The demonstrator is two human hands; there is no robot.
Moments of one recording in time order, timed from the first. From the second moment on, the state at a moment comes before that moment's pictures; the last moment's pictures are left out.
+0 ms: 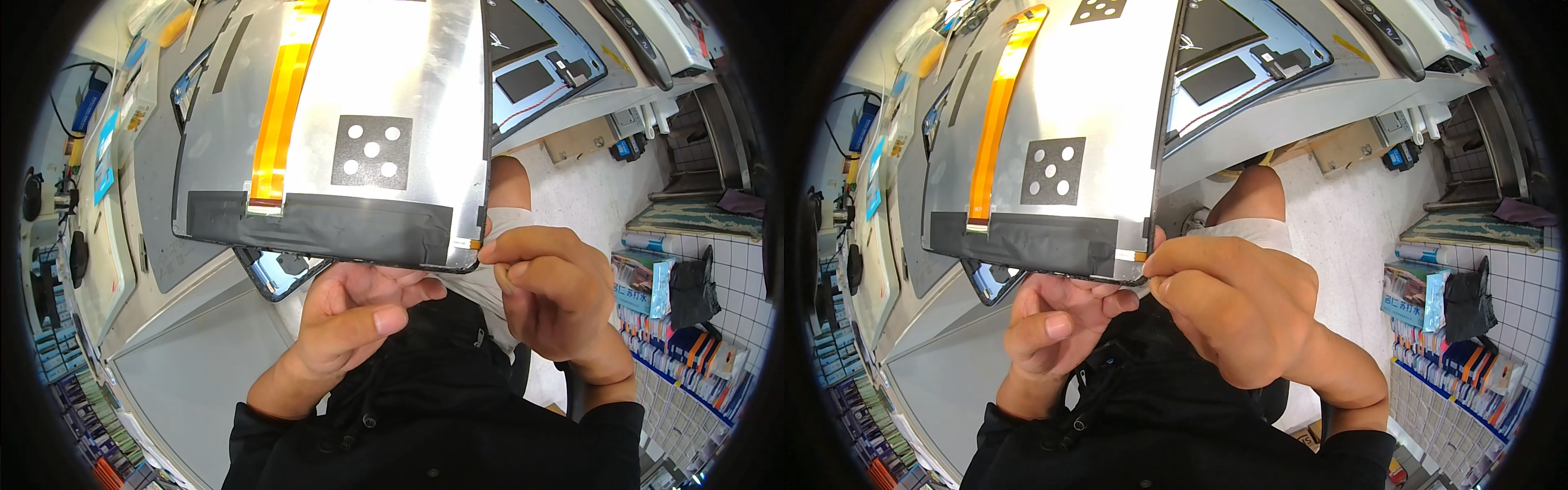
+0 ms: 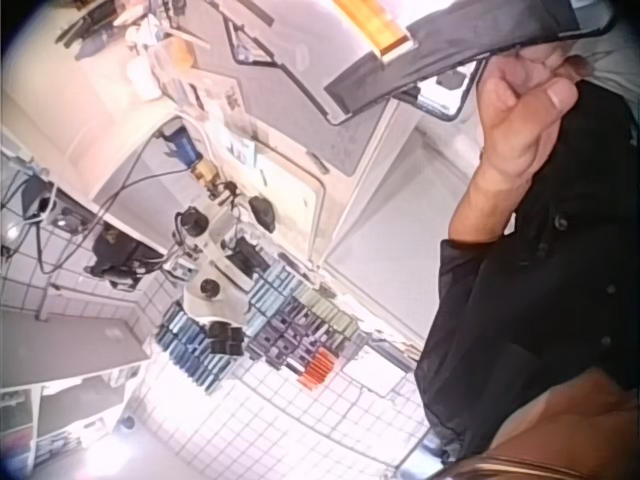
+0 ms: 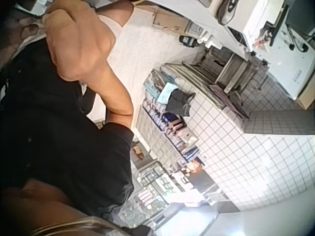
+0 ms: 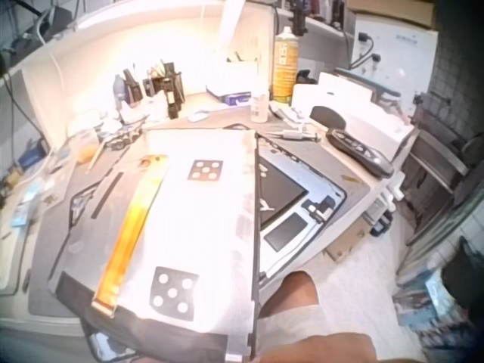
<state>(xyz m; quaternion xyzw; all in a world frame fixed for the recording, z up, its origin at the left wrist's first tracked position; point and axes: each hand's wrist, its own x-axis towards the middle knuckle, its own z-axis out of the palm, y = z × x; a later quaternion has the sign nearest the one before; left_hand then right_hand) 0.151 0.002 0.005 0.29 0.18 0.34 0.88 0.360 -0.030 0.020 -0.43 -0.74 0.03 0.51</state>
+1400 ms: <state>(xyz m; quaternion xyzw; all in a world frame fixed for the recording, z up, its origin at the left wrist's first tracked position) 0.161 0.002 0.019 0.29 0.26 0.33 0.86 0.385 -0.031 0.030 -0.39 -0.84 -0.16 0.34</state>
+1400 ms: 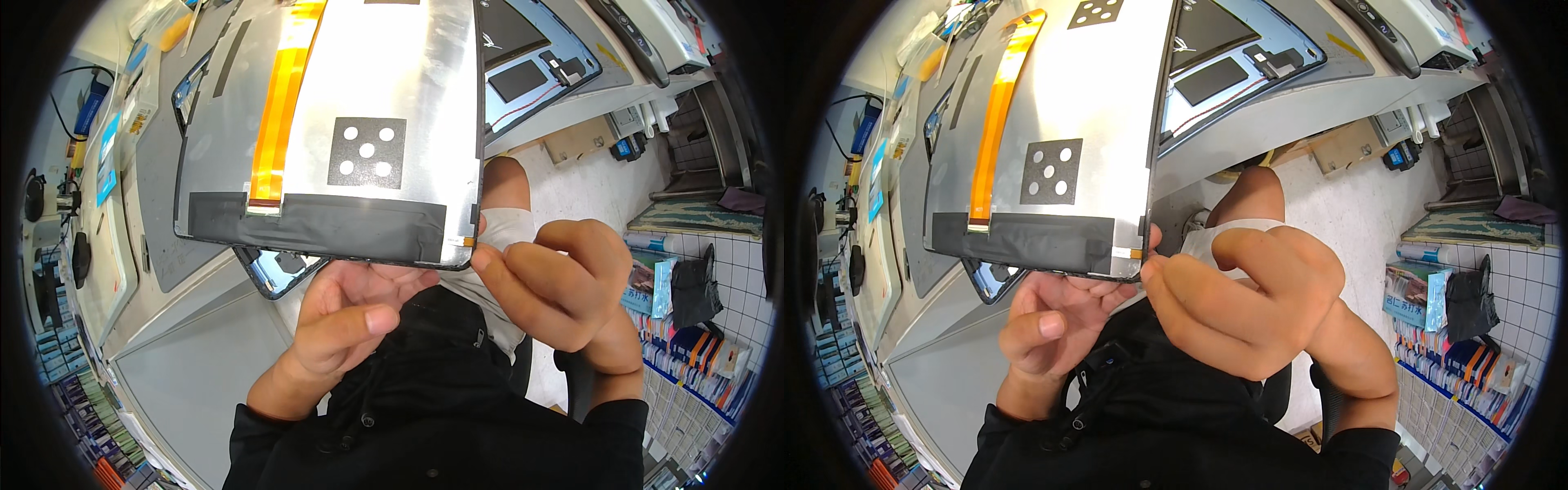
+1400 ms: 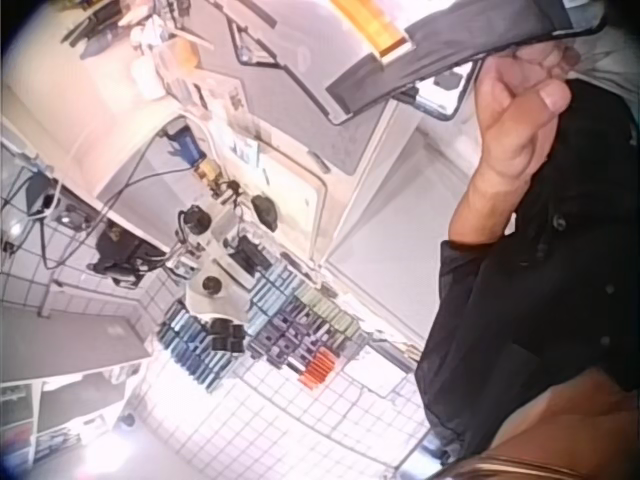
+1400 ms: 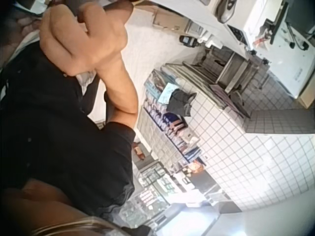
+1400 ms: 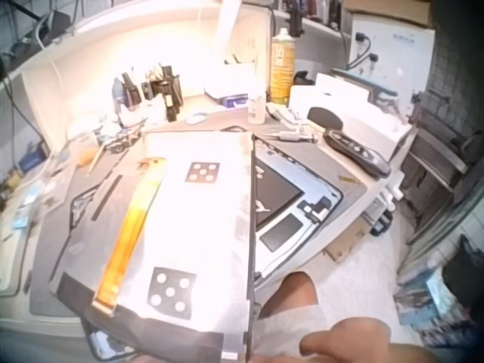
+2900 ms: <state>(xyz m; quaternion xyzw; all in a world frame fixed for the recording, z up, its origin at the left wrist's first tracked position) 0.153 0.003 0.004 0.29 0.20 0.32 0.88 0.394 -0.026 0.020 -0.43 -0.79 0.03 0.43</state>
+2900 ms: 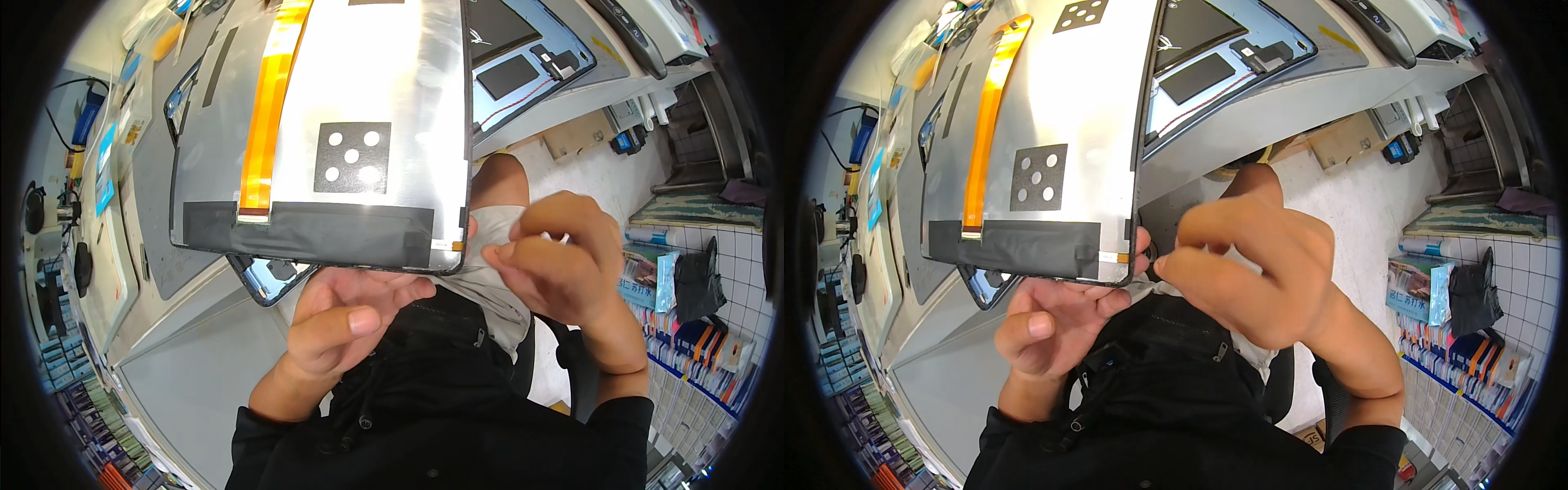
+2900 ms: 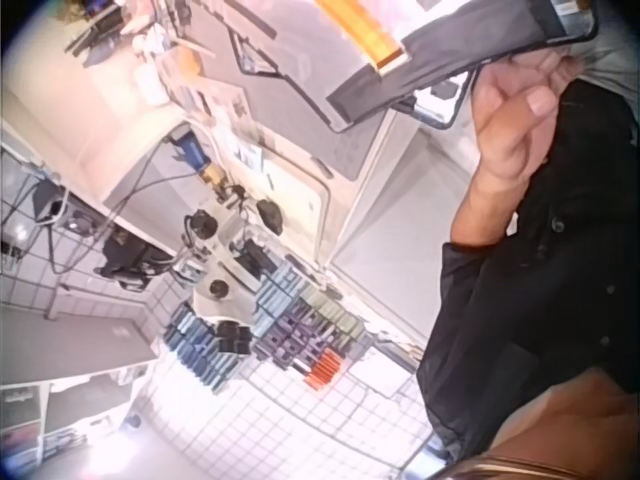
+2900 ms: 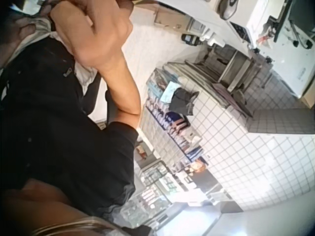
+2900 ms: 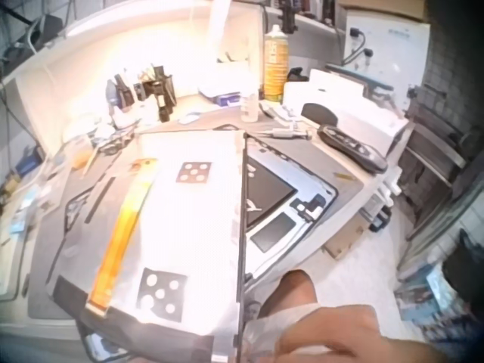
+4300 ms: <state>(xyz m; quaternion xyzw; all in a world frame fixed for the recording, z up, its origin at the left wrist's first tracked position) 0.164 0.005 0.007 0.33 0.28 0.35 0.83 0.393 0.007 0.023 -0.45 -0.78 -0.06 0.44</state>
